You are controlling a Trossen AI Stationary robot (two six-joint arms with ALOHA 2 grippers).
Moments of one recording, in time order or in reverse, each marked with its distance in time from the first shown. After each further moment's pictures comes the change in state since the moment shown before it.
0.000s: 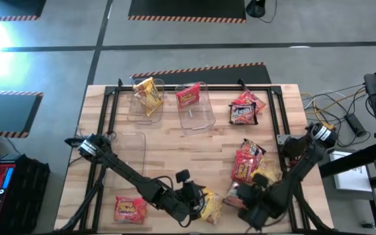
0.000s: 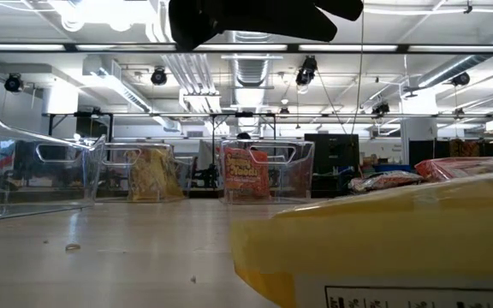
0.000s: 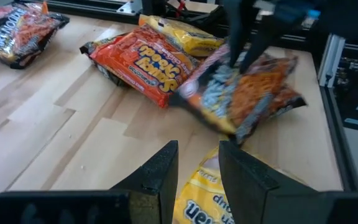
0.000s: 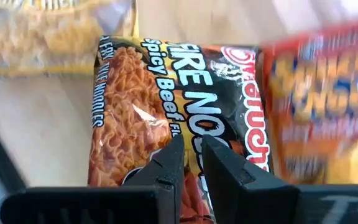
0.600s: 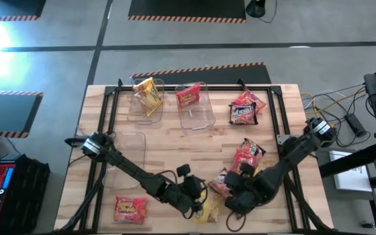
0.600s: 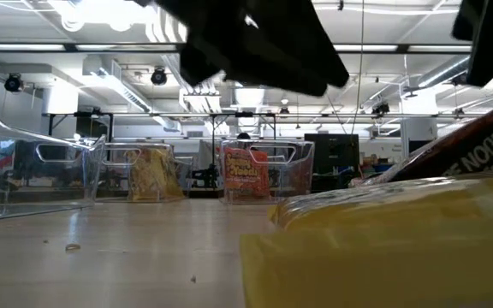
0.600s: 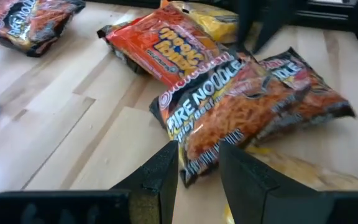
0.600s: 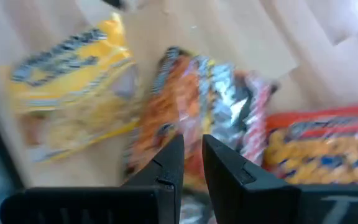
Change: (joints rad) left arm 0.069 0.024 -0.080 0.076 0.017 0.039; right arm -0.130 -0.054 0.024 0.084 0.062 -0.118
